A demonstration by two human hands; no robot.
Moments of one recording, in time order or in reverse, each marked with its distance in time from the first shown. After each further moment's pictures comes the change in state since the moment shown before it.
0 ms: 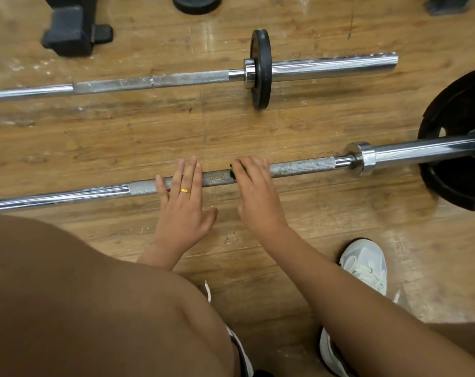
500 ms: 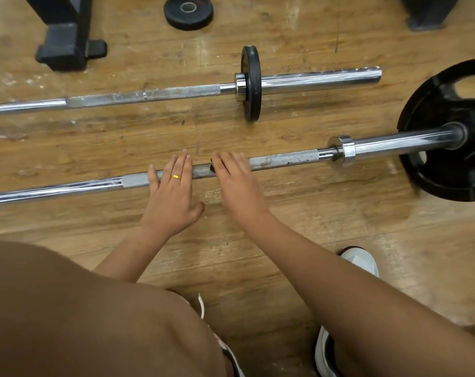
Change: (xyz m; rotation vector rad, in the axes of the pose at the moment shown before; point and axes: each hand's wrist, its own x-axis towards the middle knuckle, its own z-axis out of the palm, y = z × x) left_hand 0.047 -0.014 -0.017 -0.018 -0.119 0.006; right_hand 0.041 -0.002 0.001 -0.129 -0.058 -0.084
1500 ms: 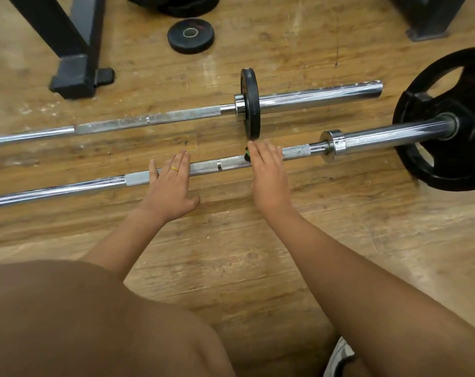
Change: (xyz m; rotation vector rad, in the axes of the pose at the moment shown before) left_hand 0.067 -0.020 -0.021 0.041 -0.105 -0.022; right_hand 0.037 0.067 -0.006 -0.019 0.165 0.219
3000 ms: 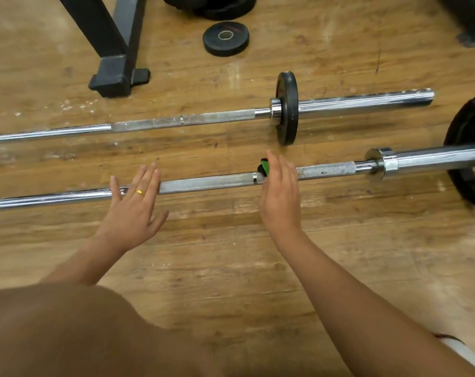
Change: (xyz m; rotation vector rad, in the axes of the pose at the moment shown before) left_hand -0.068 -0.129 0.019 0.178 0.117 0.029; right_hand -0.014 -0.049 0.026 0.248 0.110 0.090
